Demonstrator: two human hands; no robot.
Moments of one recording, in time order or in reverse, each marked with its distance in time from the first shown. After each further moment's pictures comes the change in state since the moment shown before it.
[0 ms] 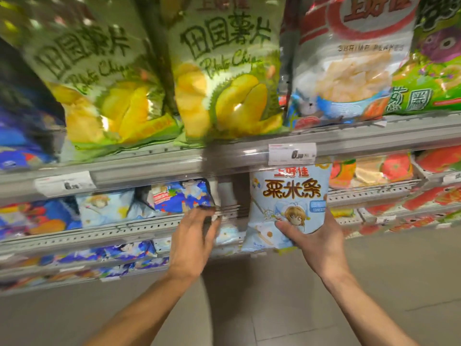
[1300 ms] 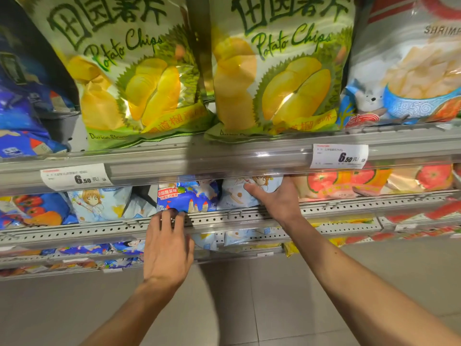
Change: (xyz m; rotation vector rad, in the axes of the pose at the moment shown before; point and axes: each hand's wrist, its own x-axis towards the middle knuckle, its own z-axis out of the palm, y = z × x) left_hand -0.008 -0.073 -0.027 0.631 -0.023 -0.072; right_hand 0.089 -0.004 0.129 -0.124 -0.136 0.008
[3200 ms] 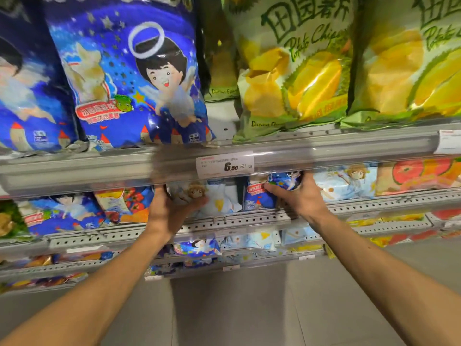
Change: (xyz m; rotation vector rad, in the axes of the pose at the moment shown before) left_hand 0.069 -0.204 -0.024 -1.250 -0.002 -0.281; right_hand -0.046 -0.062 0.134 0.047 -0.004 0.031
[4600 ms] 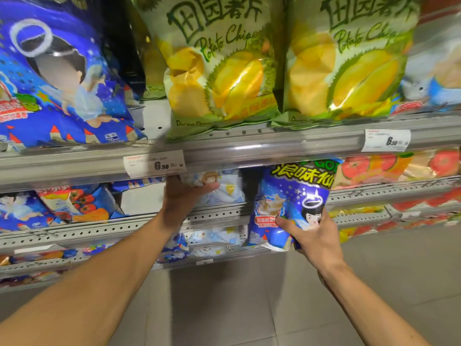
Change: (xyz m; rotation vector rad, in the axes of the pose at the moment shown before) left_hand -0.012 0.037 0.116 -0.093 -0.097 -0.039; right_hand -0.082 0.046 -0.111 0.188 0.108 0.133
